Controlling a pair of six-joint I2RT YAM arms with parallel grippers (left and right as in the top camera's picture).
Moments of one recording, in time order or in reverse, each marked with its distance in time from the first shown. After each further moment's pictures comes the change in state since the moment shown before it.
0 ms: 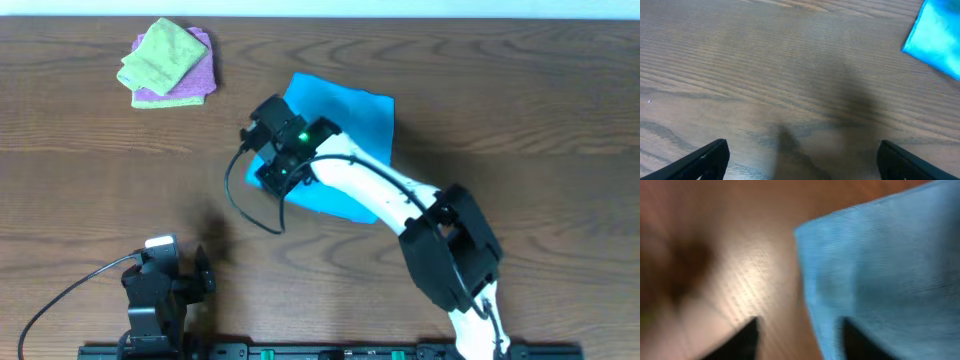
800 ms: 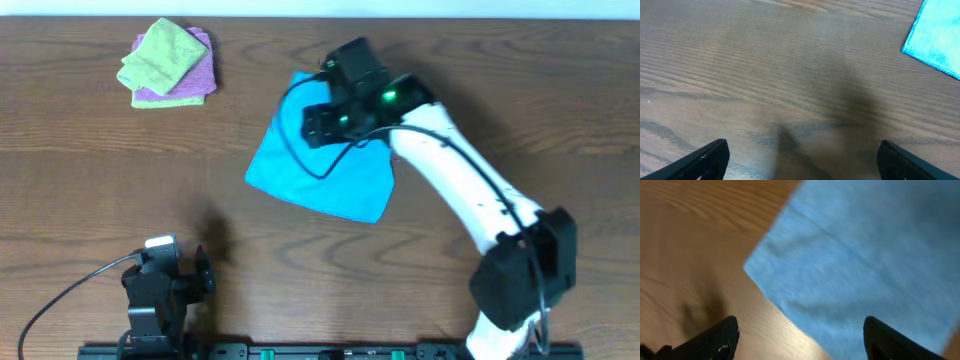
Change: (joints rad) left arm 0.000 0.000 0.000 0.000 0.000 0.000; right arm -0.269 -0.242 0.001 -0.147 -0.016 0.399
